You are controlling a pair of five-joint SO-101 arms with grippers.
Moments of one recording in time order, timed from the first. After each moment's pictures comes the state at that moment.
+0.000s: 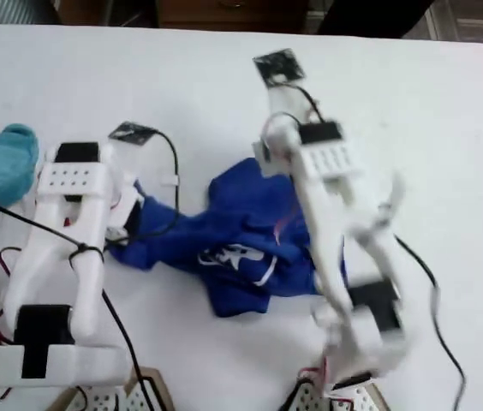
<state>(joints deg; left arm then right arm) -9.3 -5.3 21.6 88.7 -15.3 -16.8 13.1 -3.6 65.3 9.8</state>
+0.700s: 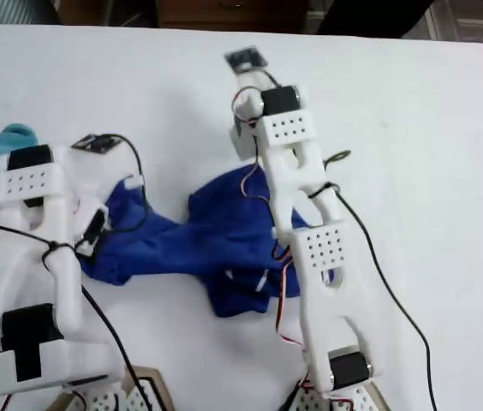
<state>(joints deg) -20.8 -5.3 21.6 93.0 -26.6 -19.2 63.3 -80.1 97.8 7.5</state>
